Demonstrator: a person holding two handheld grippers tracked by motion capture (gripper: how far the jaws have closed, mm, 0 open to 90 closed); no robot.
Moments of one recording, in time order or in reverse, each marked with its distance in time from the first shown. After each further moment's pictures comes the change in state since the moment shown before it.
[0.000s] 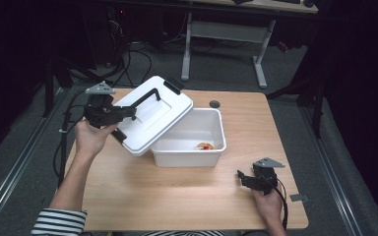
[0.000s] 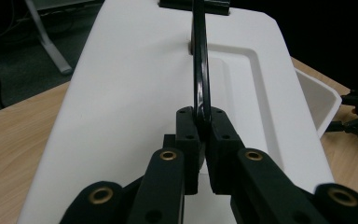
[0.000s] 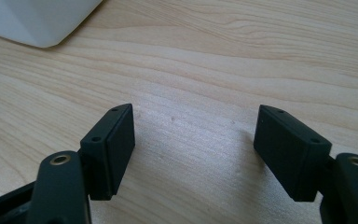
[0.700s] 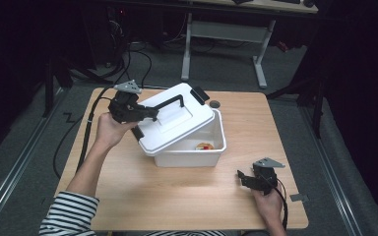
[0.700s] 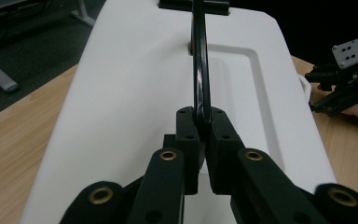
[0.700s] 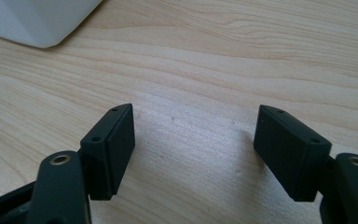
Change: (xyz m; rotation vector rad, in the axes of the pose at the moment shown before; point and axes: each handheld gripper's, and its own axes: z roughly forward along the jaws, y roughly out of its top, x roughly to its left) left arm -0.006 0.018 0.053 0.051 -0.185 0.136; right arm 0.000 0.000 0.000 0.000 -0.002 0.002
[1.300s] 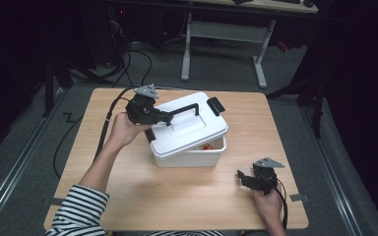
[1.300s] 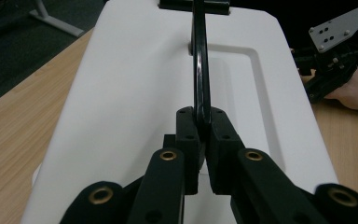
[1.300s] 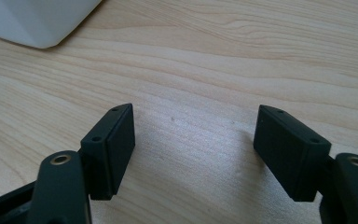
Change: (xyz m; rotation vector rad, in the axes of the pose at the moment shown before) left arm -0.009 0.010 0.037 0.046 -0.104 0.086; right arm 0.000 0.000 0.000 0.000 -0.003 0.004
